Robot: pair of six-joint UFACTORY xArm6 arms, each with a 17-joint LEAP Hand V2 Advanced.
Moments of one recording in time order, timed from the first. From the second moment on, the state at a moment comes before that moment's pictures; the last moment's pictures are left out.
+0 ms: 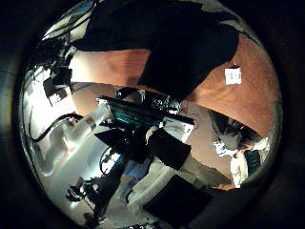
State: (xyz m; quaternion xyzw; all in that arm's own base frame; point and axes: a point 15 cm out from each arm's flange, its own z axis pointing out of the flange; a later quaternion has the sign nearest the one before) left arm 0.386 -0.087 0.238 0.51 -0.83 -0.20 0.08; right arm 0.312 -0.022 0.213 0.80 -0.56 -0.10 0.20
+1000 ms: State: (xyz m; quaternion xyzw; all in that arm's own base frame) left arm 0.377 -0.061 0.255 0.51 -0.82 -0.23 0.14; right arm 0.290 -0.017 0.146 0.76 -0.55 -0.09 0.35
